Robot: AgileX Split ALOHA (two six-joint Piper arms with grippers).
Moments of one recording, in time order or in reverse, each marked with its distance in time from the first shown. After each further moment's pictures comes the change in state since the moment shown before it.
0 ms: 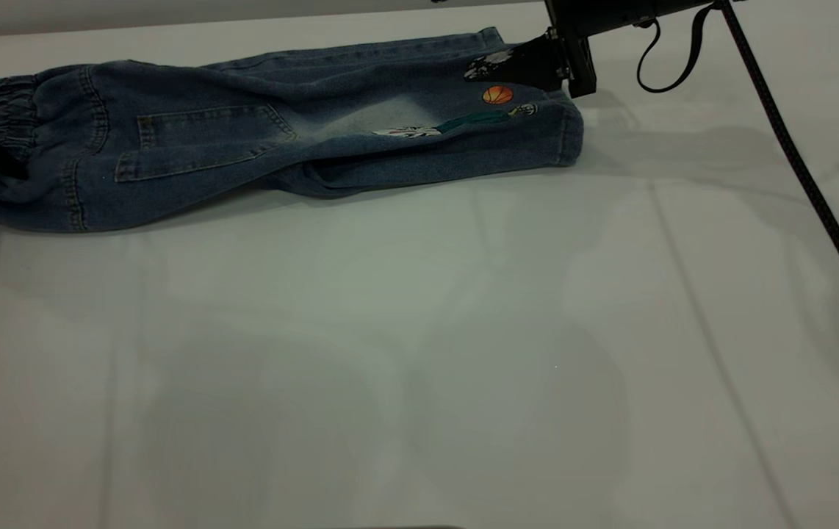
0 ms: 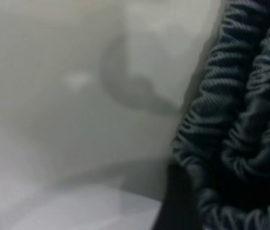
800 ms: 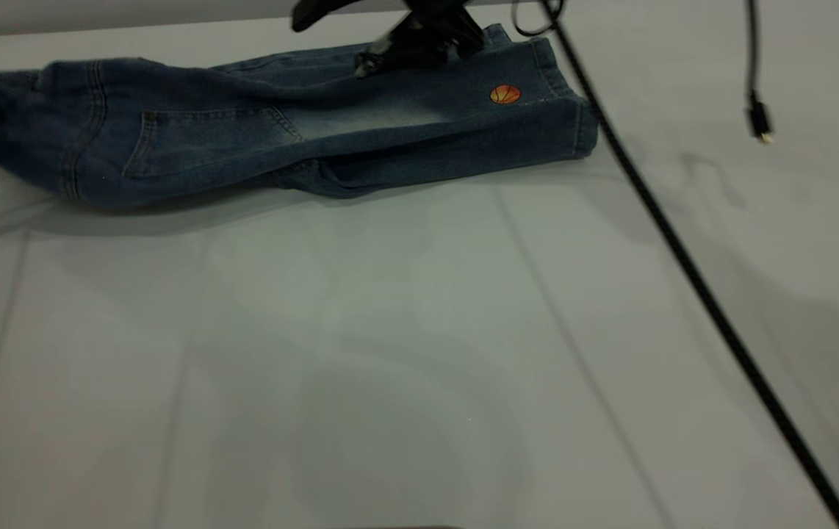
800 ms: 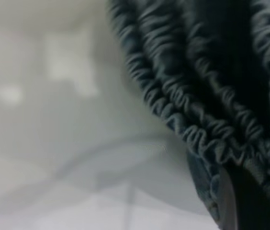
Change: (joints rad) left arm -0.053 -0.186 0.003 0.060 0.120 0.069; right arm 0.253 0.016 -0.300 -0.401 -0.280 0.197
